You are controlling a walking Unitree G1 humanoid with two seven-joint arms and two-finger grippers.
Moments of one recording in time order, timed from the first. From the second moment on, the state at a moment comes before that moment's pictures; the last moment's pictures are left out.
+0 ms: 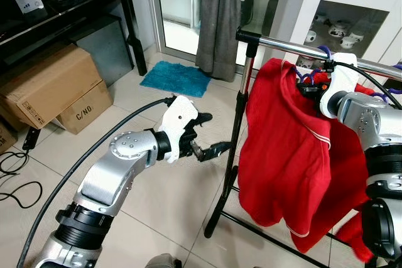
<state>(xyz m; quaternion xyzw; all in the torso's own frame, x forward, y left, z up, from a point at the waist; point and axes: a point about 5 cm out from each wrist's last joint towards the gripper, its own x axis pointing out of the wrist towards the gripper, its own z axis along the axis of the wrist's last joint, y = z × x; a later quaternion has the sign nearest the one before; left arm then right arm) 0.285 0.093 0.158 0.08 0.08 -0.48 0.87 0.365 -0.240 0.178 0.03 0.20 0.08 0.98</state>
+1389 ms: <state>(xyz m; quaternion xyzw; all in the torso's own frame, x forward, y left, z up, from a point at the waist) 0.305 0.107 0.163 0.05 0.04 -0.32 0.94 0.274 -0.218 0.159 -0.03 0.11 0.13 0.98</state>
